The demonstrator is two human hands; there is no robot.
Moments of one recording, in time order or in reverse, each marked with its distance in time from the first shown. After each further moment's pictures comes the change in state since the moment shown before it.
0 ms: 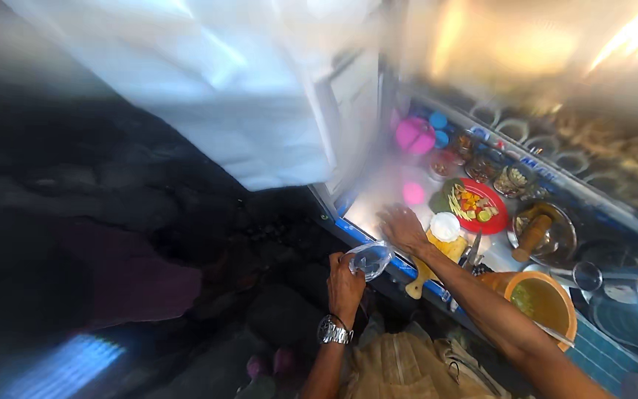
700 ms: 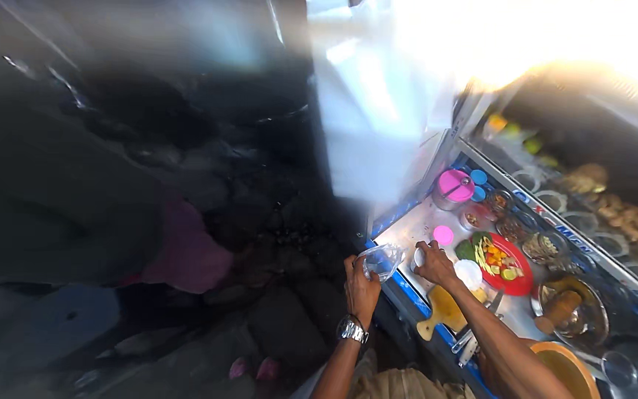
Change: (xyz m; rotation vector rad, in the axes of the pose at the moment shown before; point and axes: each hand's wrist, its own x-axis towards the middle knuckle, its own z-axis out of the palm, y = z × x) left_hand 0.015 0.000 0.001 -0.220 0.348 -0.053; right_hand 0.007 -0.018 -0.054 0.060 -0.398 0.385
